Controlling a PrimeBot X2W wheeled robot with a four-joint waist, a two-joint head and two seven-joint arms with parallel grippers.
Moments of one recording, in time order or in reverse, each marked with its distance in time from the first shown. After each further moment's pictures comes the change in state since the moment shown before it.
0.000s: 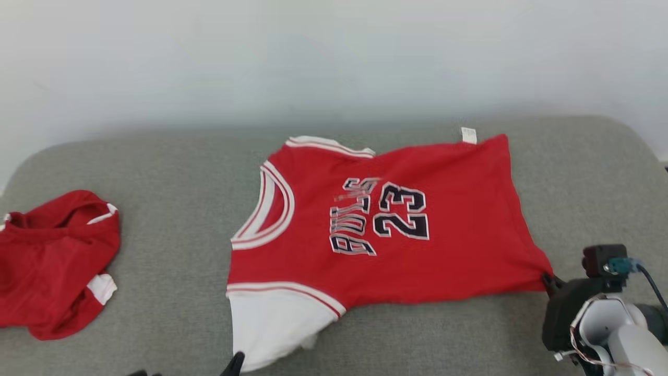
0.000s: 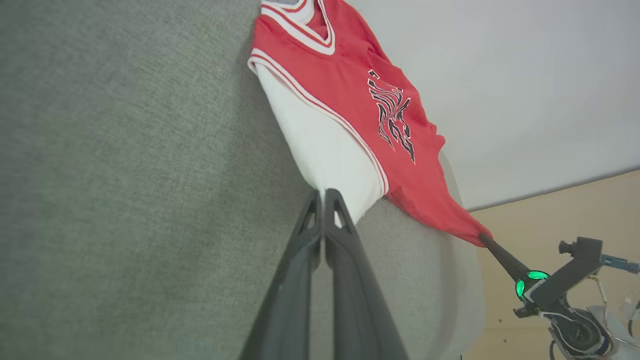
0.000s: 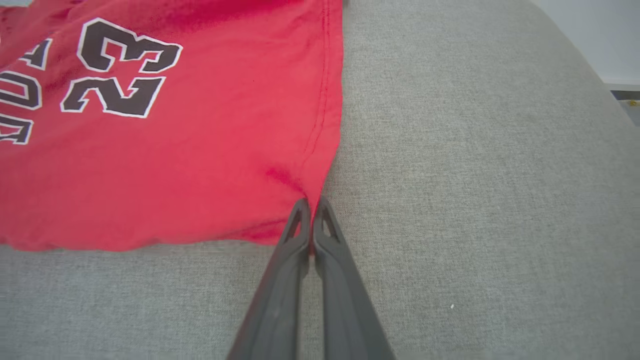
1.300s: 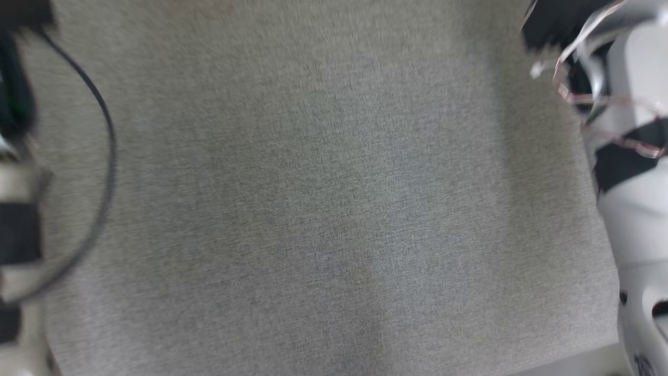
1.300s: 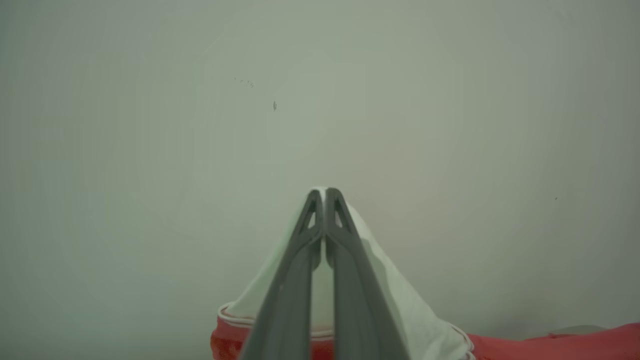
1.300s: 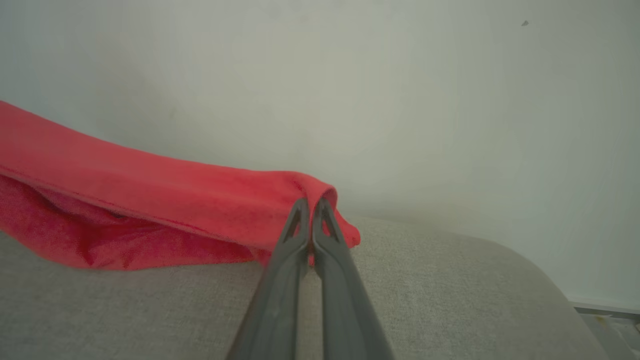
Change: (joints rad) left arm -1.161 0.200 0.106 0.092 0.545 0.036 -0.387; right arm -0.823 0.099 0.058 0.050 -0.217 0.000 -0.365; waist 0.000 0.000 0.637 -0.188
